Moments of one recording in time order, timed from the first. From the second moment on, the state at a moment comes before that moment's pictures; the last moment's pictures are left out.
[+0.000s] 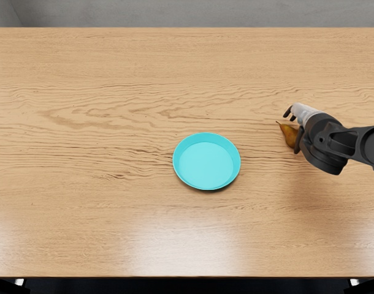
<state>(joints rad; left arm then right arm) -0.06 0.00 -0.04 -0.19 0.08 -0.07 -0.01 1.35 -0.45 -0.40 1.22 -0.69 -0.41 -0.61</state>
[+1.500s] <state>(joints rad) -0.07 0.00 -0.04 -0.19 0.08 -0.07 -0.01 1.33 -0.41 -0.40 1.17 -0.70 -0.40 -0.61</state>
